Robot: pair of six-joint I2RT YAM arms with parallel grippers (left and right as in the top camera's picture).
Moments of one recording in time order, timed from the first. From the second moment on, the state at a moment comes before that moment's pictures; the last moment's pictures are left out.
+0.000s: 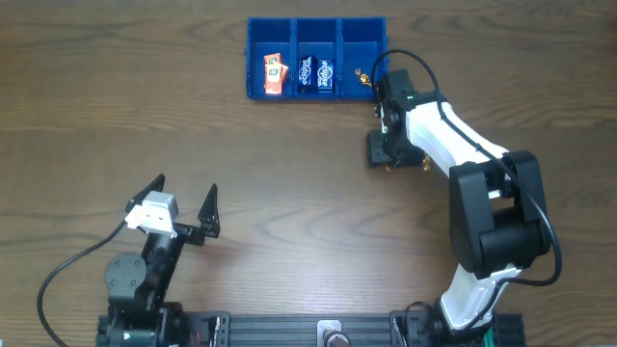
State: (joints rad) left arm -0.06 0.01 0.02 -0.11 0.21 -0.09; right arm 0.24 1.92 1.22 -0.78 -0.01 0.19
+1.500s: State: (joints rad) left arm -0.06 0.01 0.02 -0.11 0.21 -0.09; right arm 0.26 1.65 1.67 -0.84 -0.02 0.20
